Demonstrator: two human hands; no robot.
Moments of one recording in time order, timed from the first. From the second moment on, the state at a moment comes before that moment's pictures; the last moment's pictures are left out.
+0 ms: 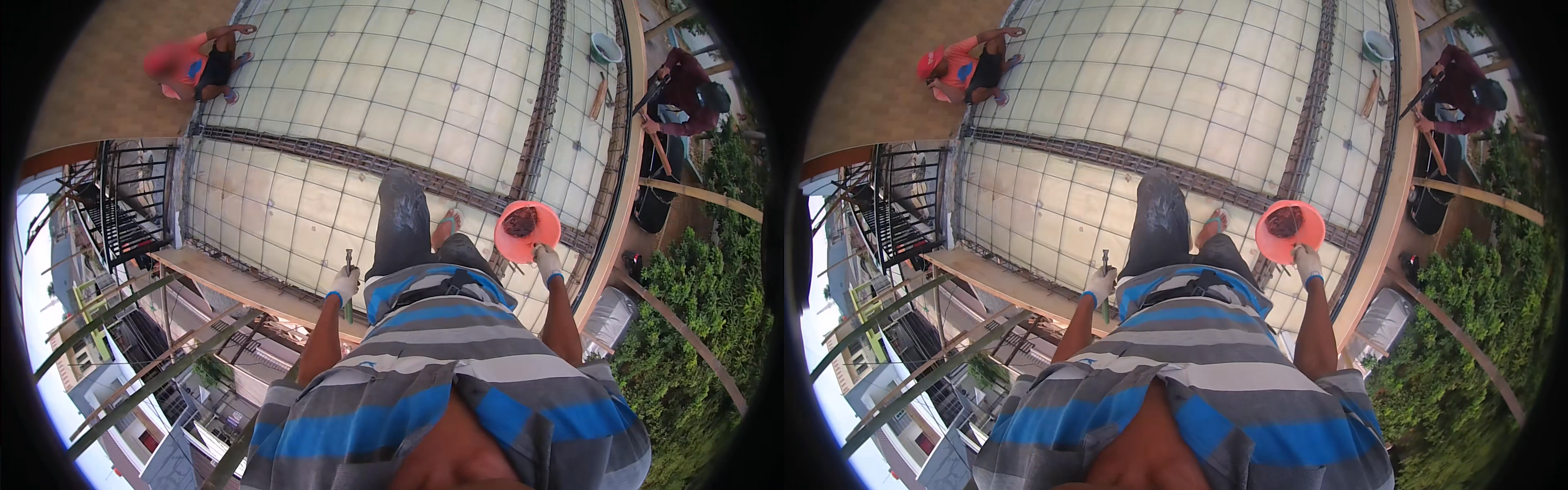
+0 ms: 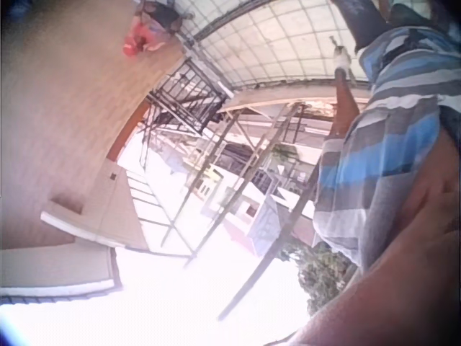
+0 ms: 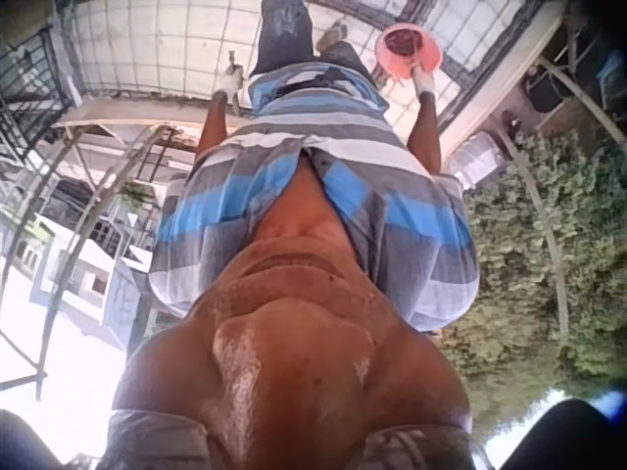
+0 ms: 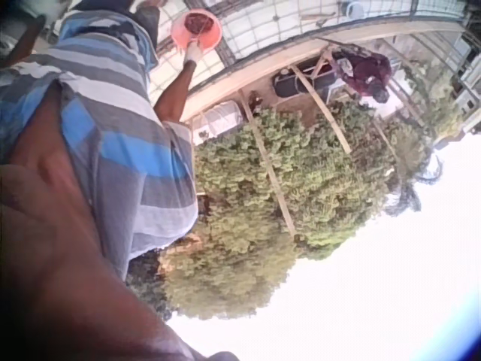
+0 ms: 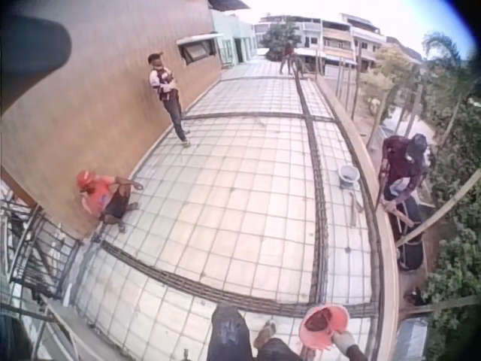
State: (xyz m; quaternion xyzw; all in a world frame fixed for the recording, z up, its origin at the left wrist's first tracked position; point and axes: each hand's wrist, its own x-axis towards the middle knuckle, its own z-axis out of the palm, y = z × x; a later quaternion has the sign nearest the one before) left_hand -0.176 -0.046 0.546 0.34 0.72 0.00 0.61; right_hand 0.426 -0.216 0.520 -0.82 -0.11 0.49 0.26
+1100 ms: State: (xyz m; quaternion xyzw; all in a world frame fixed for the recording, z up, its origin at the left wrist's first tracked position) left_hand 0.022 0.742 0.523 0.56 0.64 0.11 0.51; right_hand 0.492 0.084 0.548 -0.79 0.19 0.49 0.32
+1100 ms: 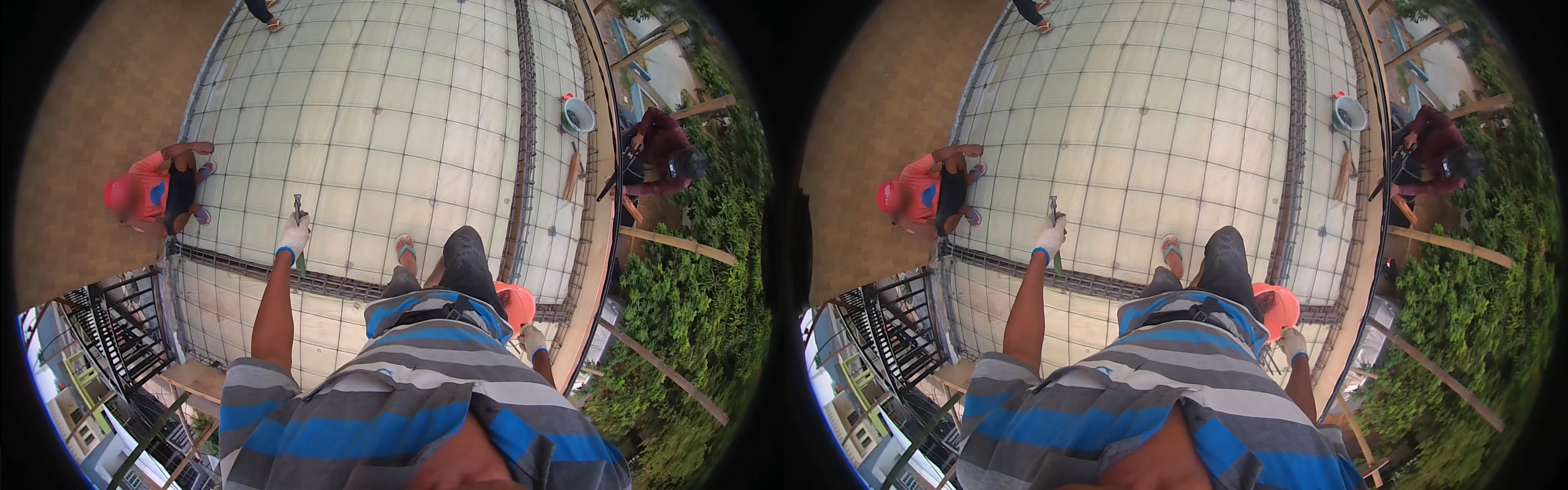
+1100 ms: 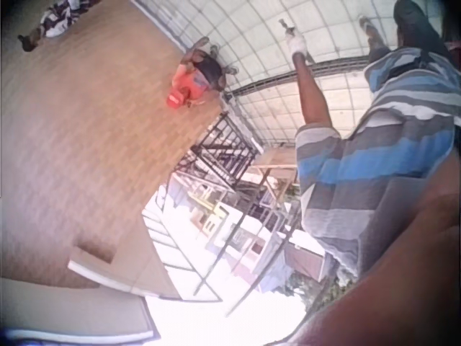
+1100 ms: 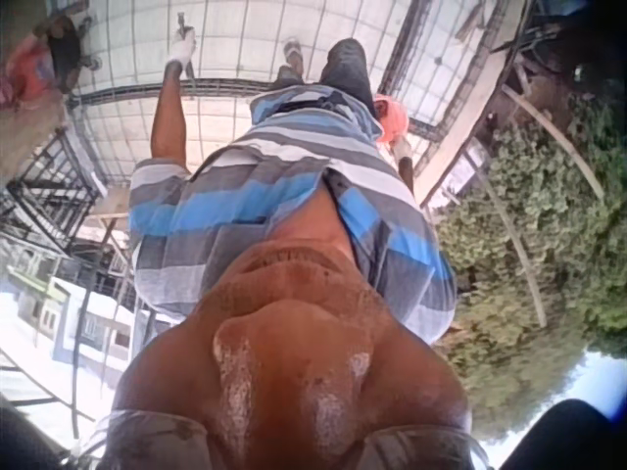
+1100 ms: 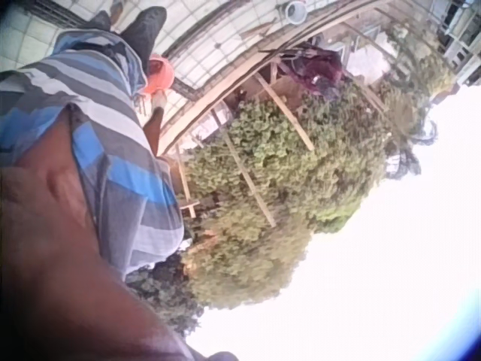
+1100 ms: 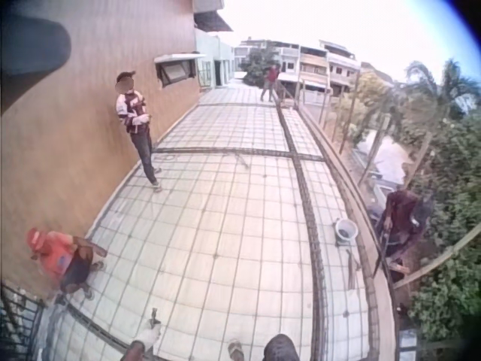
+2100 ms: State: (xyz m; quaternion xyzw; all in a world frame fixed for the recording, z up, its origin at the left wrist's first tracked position) left_hand 0.303 0.871 0.553 0.37 0.70 0.04 0.60; right_hand 0.905 0.616 0.463 -0.83 -0.26 0.45 0.19
